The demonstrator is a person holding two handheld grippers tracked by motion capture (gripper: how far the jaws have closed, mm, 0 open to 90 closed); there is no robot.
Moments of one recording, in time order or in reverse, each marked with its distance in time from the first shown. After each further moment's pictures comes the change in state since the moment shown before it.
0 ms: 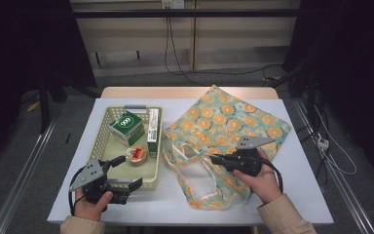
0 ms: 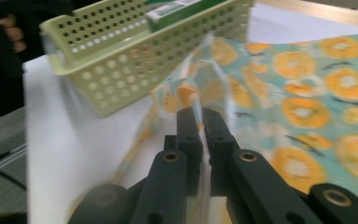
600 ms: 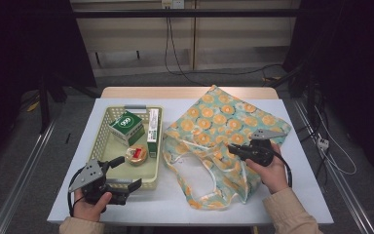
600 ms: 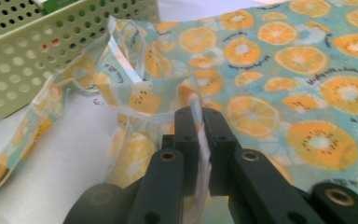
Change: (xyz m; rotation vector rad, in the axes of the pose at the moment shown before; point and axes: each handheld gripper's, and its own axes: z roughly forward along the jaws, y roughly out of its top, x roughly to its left) left arm 0.001 -0.001 -0.002 0.008 0.008 0.004; right arm -0.056 -0.020 -0.008 0.018 -0.189 0.092
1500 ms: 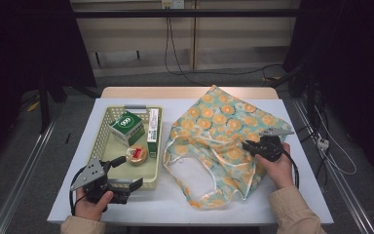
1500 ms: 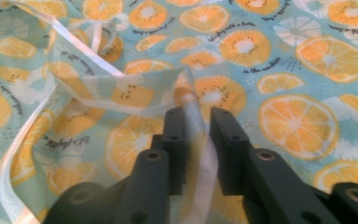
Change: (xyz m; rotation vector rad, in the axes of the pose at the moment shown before) left arm 0.001 -0.002 0.004 0.003 -0.006 -0.008; right arm -0.045 -0.019 0.003 0.065 -0.203 0.049
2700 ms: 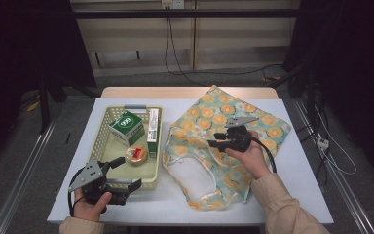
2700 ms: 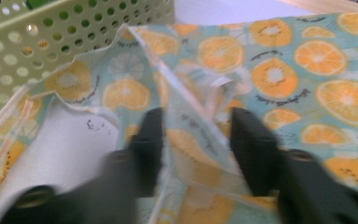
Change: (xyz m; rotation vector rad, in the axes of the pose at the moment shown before) left arm 0.000 -0.001 -0.004 -0.004 -0.003 -0.004; right arm 0.075 0.056 0.038 0.026 0.227 -0.193
